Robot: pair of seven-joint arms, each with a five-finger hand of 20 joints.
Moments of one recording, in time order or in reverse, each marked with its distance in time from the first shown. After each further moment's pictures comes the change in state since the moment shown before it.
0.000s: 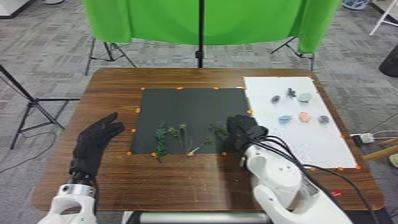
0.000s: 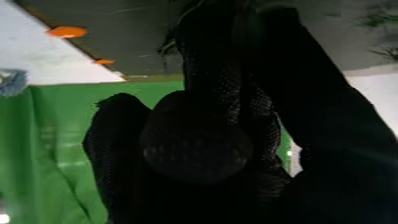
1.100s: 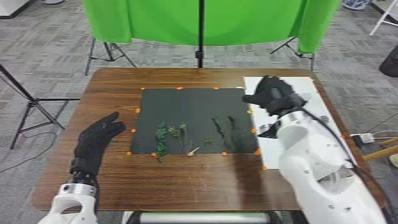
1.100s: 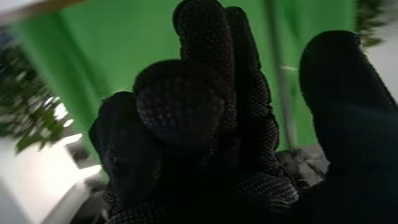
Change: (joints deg) left arm -0.3 0.0 0.2 0.0 0.0 -0.2 0.0; right arm 1.9 -0.3 14.7 -6.4 9.2 3.6 2.6
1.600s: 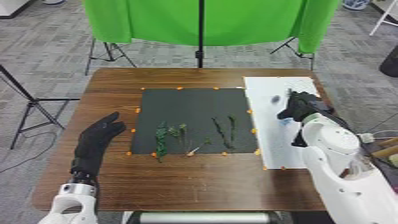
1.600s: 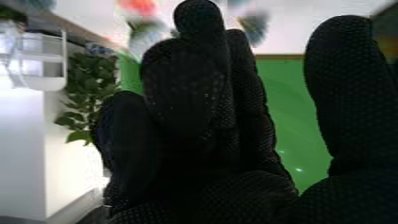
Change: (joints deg) left arm 0.0 0.0 0.1 0.0 0.0 0.0 0.0; right arm 0.4 3.2 5.9 10.9 -5.5 -10.1 1.2
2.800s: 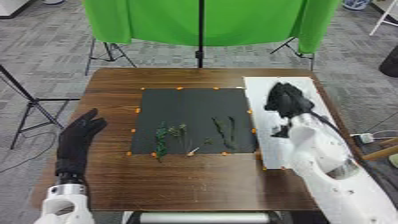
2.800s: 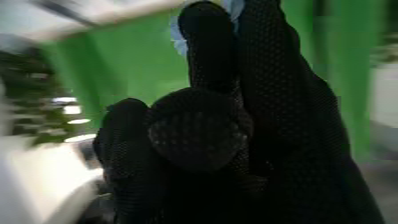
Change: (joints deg) left arm 0.5 0.0 -1.6 0.1 -4.6 7.4 5.3; right arm 5.1 5.8 -11.2 1.0 12.2 21.2 -6.2
